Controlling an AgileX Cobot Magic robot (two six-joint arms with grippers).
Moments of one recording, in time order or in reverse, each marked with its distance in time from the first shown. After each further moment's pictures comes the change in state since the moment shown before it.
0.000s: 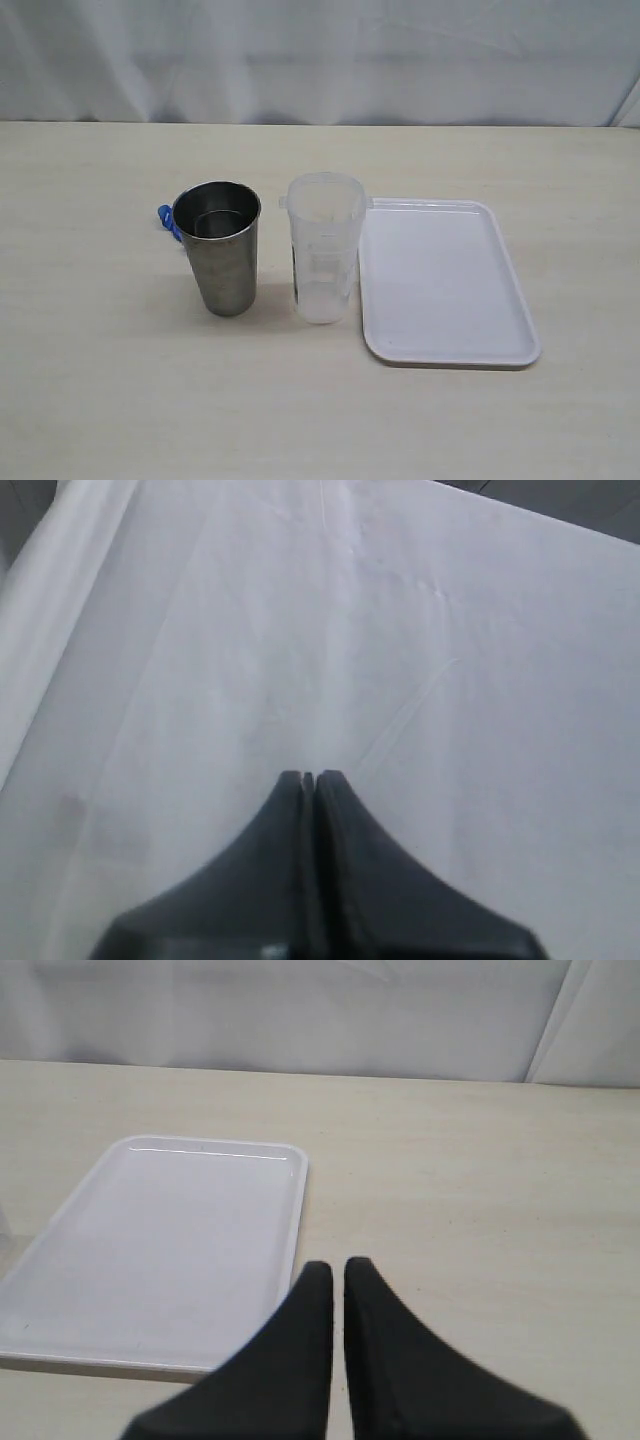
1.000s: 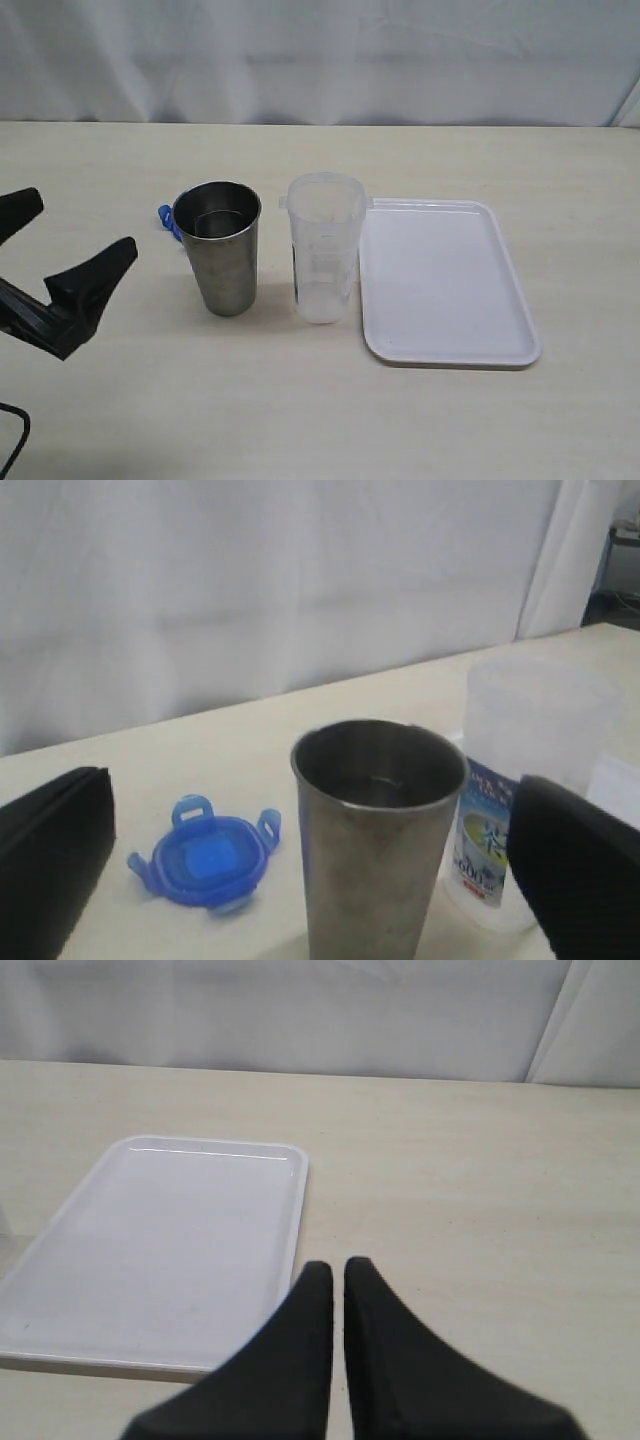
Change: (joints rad) left arm 0.000 1.309 -0.070 0.396 -0.610 0.079; right arm 0.000 0.000 0.000 0.000 0.000 0.000
